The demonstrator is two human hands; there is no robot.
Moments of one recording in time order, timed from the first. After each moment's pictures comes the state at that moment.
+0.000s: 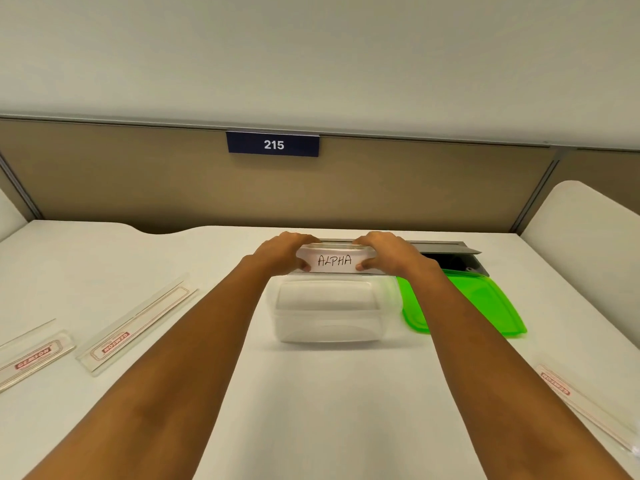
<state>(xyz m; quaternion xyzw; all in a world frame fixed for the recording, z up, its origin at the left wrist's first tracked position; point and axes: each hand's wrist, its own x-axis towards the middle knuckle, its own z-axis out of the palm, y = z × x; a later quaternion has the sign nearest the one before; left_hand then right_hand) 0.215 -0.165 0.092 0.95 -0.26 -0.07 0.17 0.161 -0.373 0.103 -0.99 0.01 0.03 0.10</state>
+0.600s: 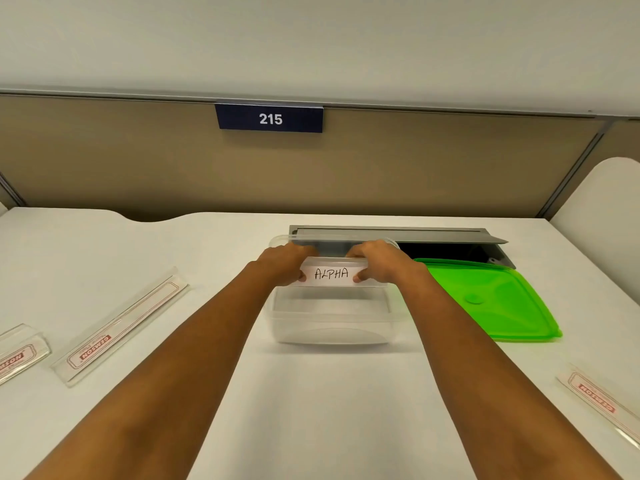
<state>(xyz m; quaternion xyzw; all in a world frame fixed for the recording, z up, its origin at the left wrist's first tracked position) 0.242 -0.180 0.041 0.96 -0.25 -0.13 0.07 0.206 -0.370 0.046 -0.99 0.00 0.11 0.11</state>
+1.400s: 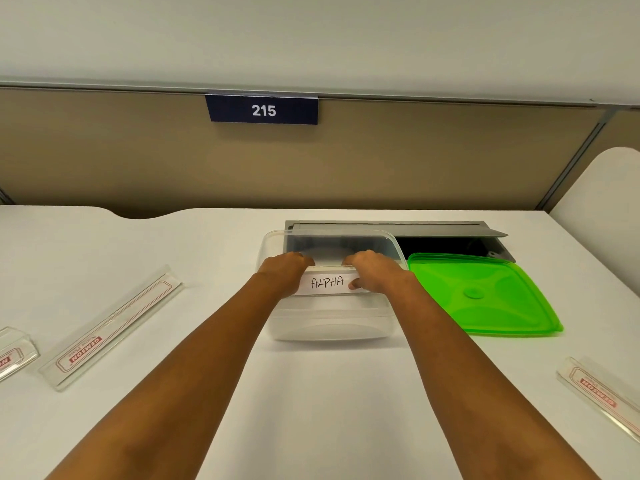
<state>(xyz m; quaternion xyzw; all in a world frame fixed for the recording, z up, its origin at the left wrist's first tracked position) 0.234 -0.187 0.015 0.96 -0.27 -0.10 0.03 0.204 -0.360 0.017 -0.99 0.00 0.13 0.06</state>
